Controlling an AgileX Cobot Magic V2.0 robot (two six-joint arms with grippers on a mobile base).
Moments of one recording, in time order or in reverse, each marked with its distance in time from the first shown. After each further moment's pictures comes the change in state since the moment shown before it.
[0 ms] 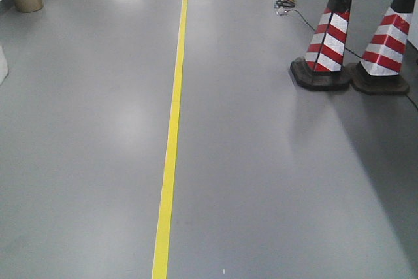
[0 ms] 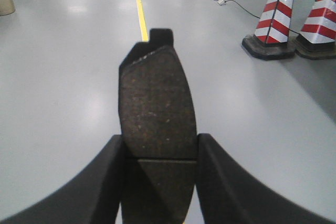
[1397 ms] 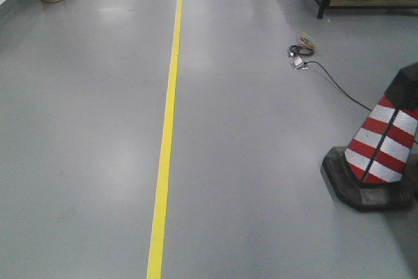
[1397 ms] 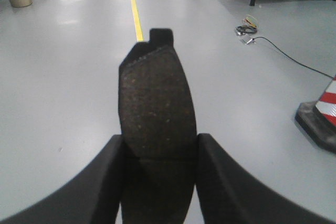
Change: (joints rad) left arm 0.000 0.000 0.001 0.000 0.000 0.000; right arm 0.000 0.000 0.000 0.000 0.000 0.000
